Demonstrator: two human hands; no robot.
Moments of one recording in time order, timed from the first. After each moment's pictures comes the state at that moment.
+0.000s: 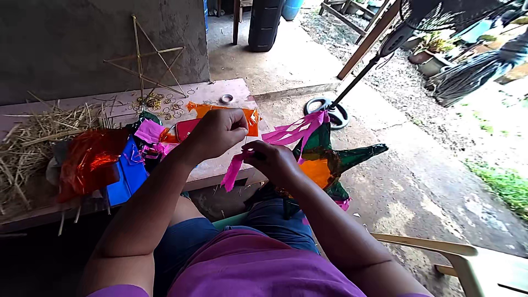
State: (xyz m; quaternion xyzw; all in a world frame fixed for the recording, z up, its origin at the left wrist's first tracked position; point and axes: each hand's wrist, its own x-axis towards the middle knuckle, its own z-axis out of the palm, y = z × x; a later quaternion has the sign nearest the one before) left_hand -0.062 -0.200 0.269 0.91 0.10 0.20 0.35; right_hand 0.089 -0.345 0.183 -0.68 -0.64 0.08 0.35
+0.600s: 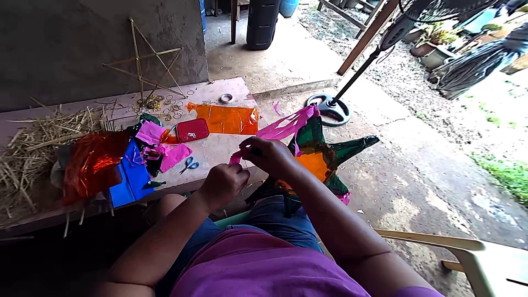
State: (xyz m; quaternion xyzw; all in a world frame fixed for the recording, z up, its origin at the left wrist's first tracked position) left_hand -0.079 -0.246 0.138 0.95 0.00 0.30 0.08; right_hand 0.102 -0.332 0.178 -0.68 -0.65 0.13 0.32
